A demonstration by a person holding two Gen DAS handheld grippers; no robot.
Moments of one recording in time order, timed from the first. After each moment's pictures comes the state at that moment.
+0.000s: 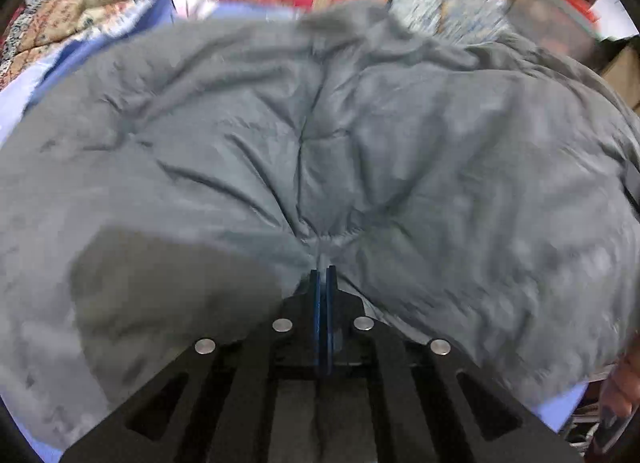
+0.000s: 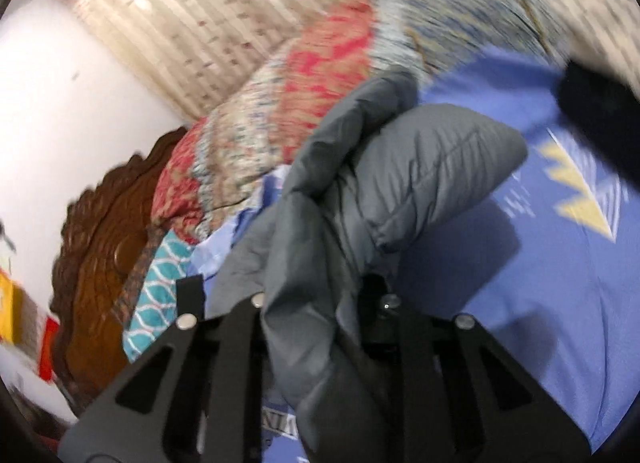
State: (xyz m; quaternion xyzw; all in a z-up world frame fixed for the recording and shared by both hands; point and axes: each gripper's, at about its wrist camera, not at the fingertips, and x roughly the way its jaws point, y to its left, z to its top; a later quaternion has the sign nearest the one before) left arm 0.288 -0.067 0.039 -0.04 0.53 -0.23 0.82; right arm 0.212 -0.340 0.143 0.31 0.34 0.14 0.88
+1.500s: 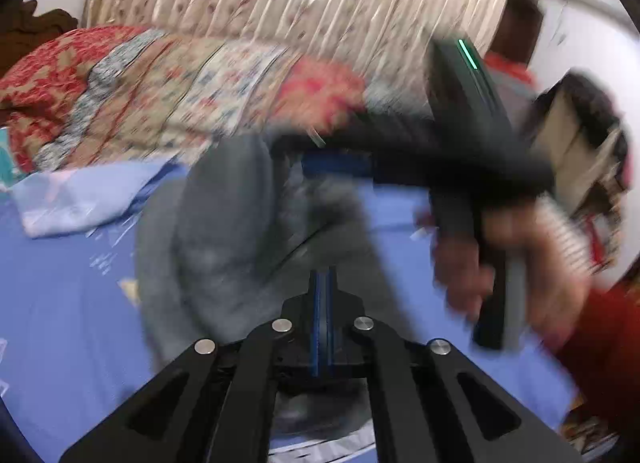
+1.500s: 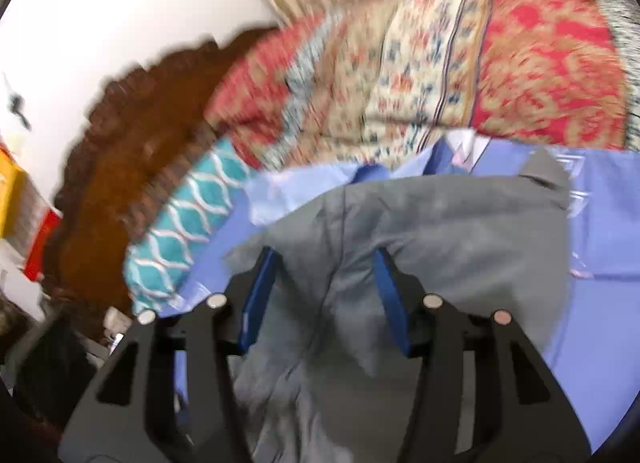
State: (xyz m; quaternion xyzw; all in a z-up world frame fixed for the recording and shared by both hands) left arm 0.225 0.064 0.116 -0.04 0.37 -0.22 0.90; right arm 0.368 -0.096 0.156 0.16 0.42 0.29 0.85
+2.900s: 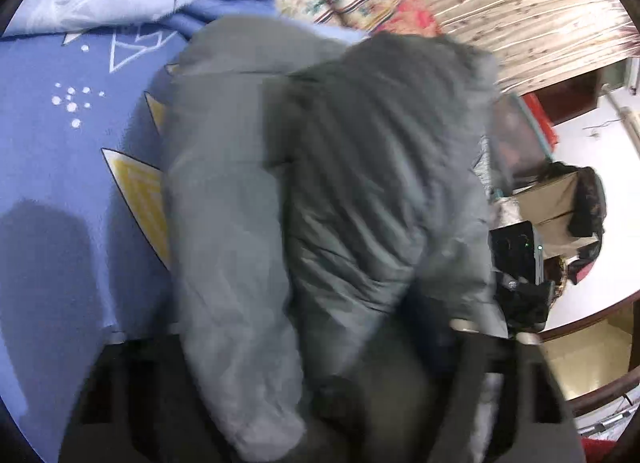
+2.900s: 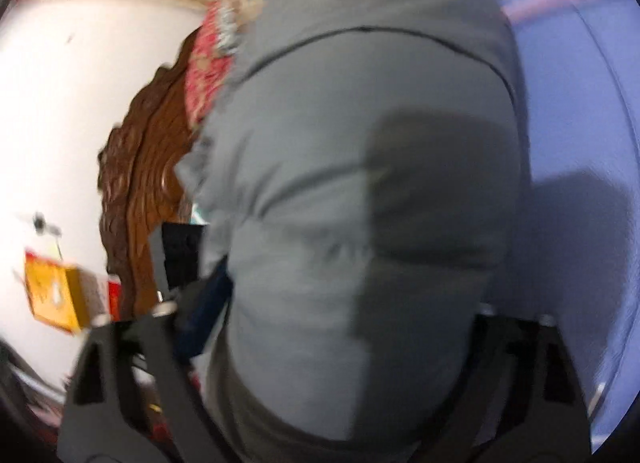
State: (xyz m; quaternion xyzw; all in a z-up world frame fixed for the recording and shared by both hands) left arm 0.314 0.159 0.004 -0.27 0.51 -0.30 0.76; right arm 0.321 -0.141 0.034 0.36 0.49 0.32 0.72
